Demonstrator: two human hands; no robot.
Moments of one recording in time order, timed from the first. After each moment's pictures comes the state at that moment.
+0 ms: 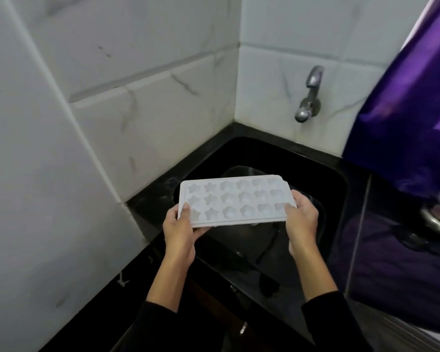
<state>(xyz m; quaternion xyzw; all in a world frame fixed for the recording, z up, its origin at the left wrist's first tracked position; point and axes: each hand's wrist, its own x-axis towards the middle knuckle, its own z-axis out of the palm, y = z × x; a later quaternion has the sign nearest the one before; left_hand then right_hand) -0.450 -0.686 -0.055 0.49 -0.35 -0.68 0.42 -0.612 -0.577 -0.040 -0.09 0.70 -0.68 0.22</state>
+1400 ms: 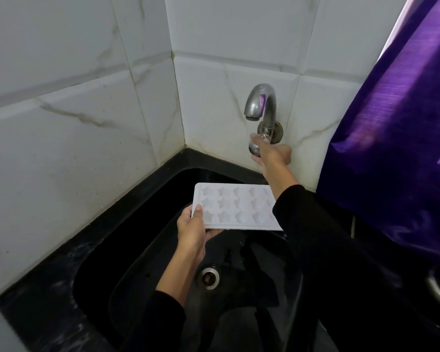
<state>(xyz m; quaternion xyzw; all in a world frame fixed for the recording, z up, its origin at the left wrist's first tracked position) -0.726 -0.771 -0.094 0.44 -0.39 -0.73 0.33 -0.924 -0.772 -0.019 -0.02 0.64 -0.73 0.23</state>
